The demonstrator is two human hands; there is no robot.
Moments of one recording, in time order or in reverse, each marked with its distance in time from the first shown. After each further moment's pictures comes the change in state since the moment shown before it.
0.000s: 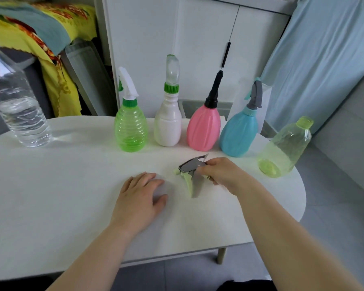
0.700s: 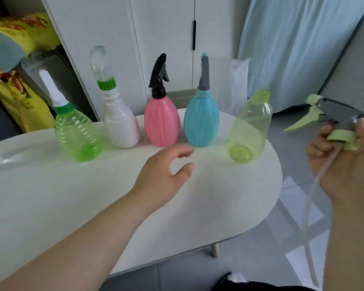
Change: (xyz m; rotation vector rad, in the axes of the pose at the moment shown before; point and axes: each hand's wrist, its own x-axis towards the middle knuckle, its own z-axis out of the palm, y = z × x) left_hand 0.055 0.143 0.012 -0.410 -0.084 0.144; right_hand -0.073 0.087 -0.169 1.363 0.465 -0.437
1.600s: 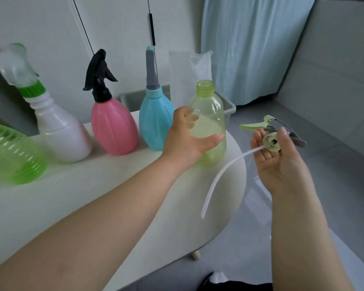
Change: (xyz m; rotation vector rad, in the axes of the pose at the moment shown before) left_hand 0.094 0.041 0.105 -0.342 0.010 -0.089; right_hand 0.027 0.029 -0.038 0.139 0.300 0.017
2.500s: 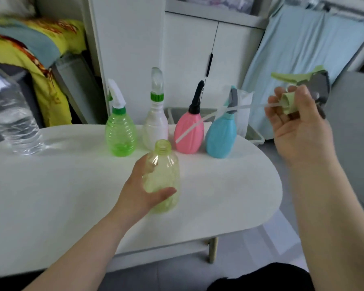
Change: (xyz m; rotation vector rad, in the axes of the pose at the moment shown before) left_hand -0.157 -0.053 -0.207 -0.029 0.152 -0.096; right_hand -0.125 0.016 0.142 -0.214 -0.557 -0.197
